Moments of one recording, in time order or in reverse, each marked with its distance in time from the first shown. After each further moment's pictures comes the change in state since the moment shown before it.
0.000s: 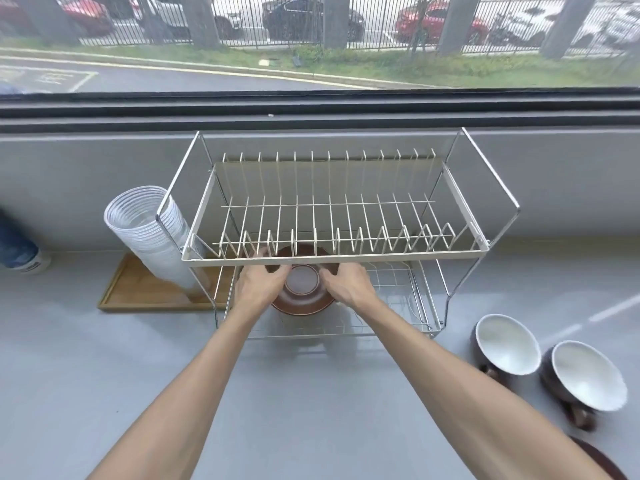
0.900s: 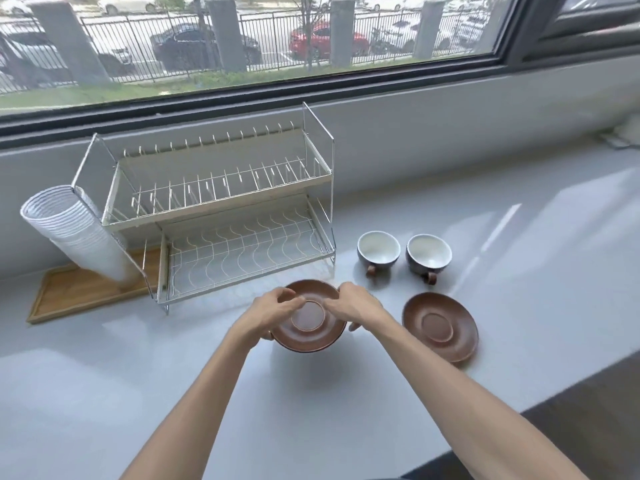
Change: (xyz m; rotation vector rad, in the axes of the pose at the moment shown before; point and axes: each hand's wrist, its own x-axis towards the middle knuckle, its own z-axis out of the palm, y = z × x) left_hand -0.203 -0.010 0.071 0.113 -0.590 0.132; right_hand -0.214 0.145 -0.049 -0.126 -0.014 0.214
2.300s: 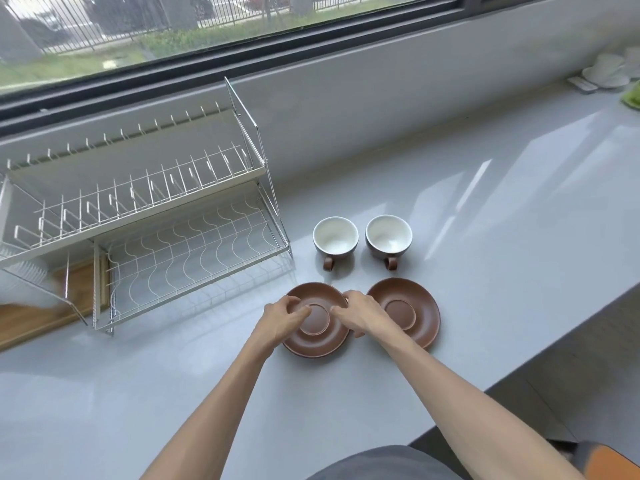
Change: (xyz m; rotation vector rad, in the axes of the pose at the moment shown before) left_hand 0.062 0.014 0.102 0.077 -0.054 -0.011; right_hand 0.026 0.107 -0.016 0.134 -0.043 0.166
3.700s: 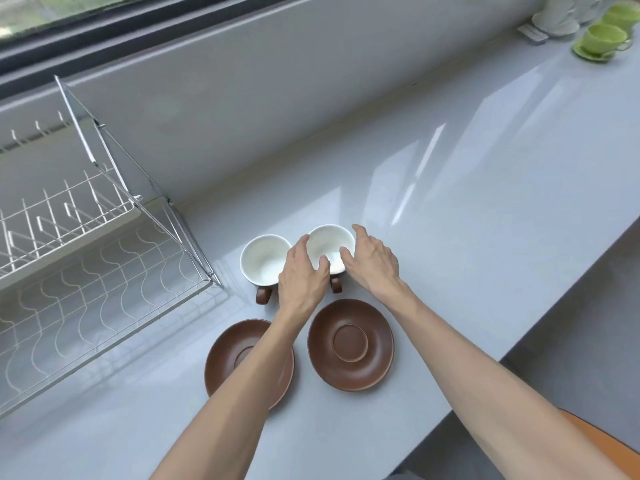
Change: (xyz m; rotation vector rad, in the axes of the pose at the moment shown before) left_hand 0.078 0.169 0.107 0.183 0.184 0.302; right_hand 0.092 0.064 -0.130 -0.030 0.413 0.033
